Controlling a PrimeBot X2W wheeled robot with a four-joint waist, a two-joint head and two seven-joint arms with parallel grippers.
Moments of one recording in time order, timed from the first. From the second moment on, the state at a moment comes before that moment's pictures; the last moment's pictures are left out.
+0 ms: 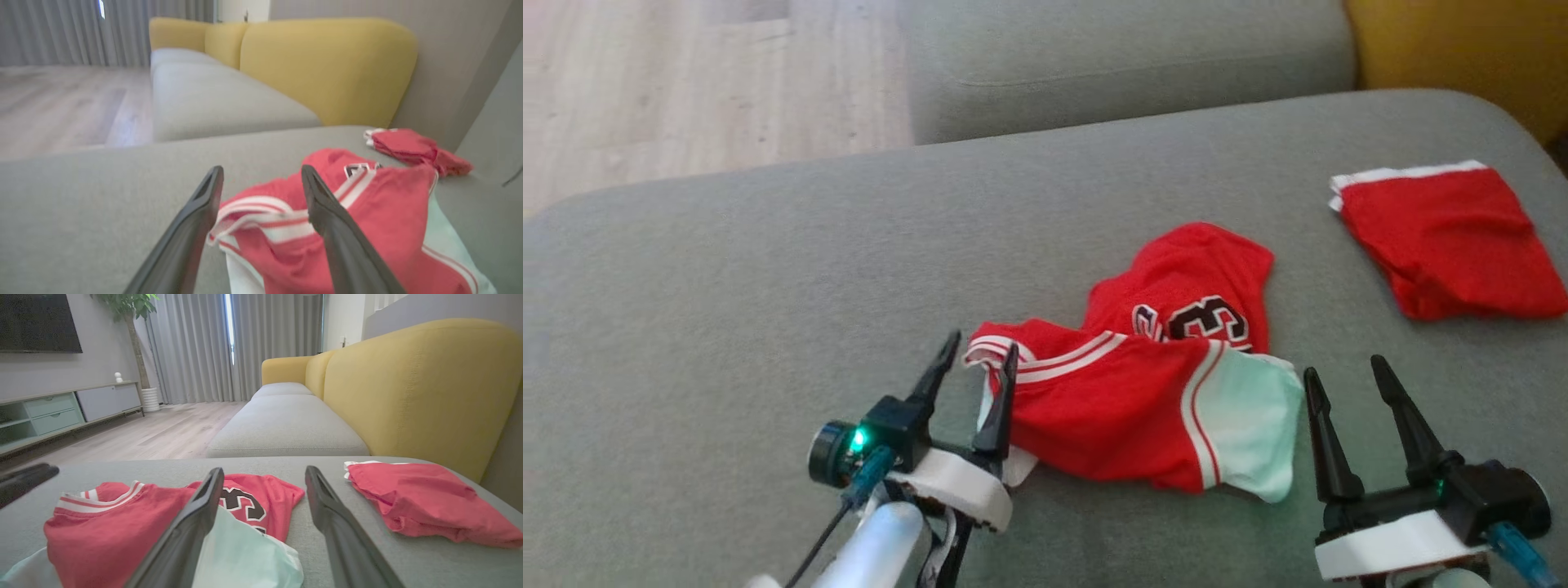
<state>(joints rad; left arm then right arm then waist) -0.32 0.05 -0.59 0.60 -0.42 0.00 -0.25 0.12 -0.09 0.09 0.06 0.10 0.12 -0.26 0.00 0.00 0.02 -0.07</state>
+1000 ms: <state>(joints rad) 0.30 0.07 -0.23 -0.03 -0.09 0.07 -0.25 0.28 -0.04 0.00 0.13 0.12 0.12 -0.26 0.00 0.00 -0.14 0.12</state>
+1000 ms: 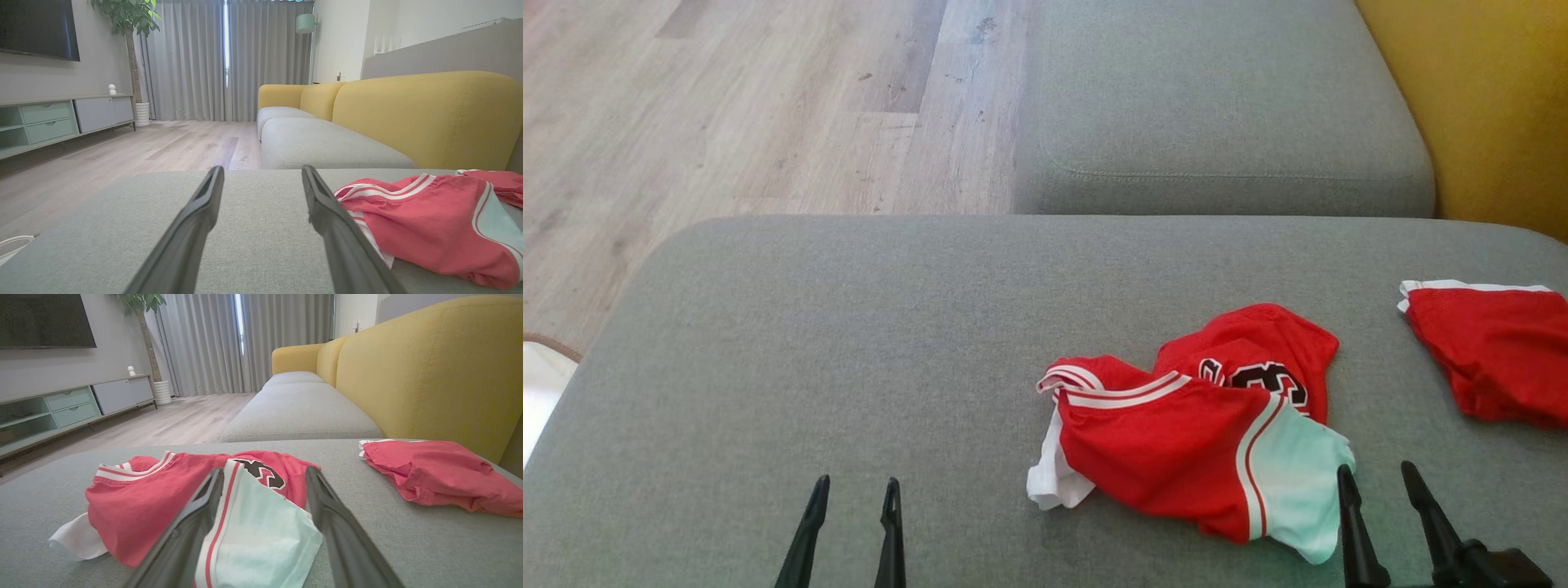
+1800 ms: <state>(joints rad) 0.30 0.07 -0.22 -0.01 -0.07 0.05 -0.25 0.28 -0.04 0.02 0.14 0.12 0.12 -0.26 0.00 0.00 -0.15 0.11</state>
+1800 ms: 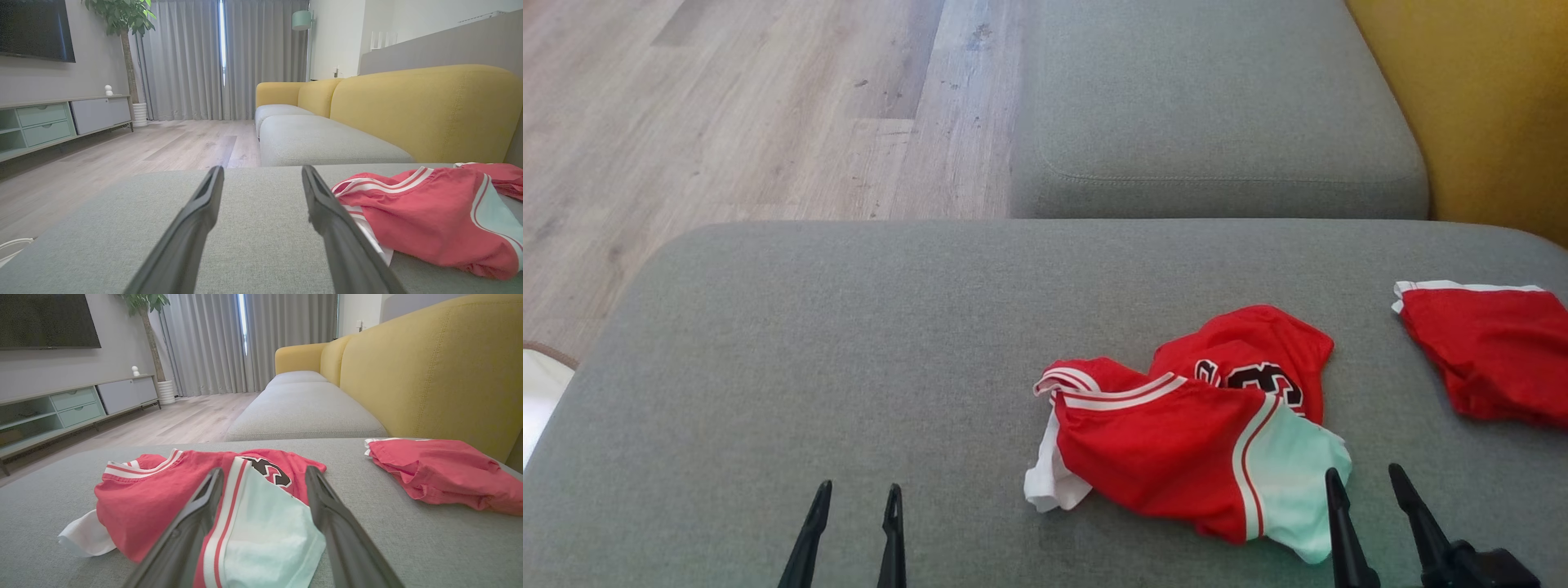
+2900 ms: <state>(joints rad) -0.38 0.05 -0.64 0.46 -0.15 -0.12 -0.07 0.19 -0.11 0.10 0.13 0.11 0.12 -0.26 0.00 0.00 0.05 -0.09</state>
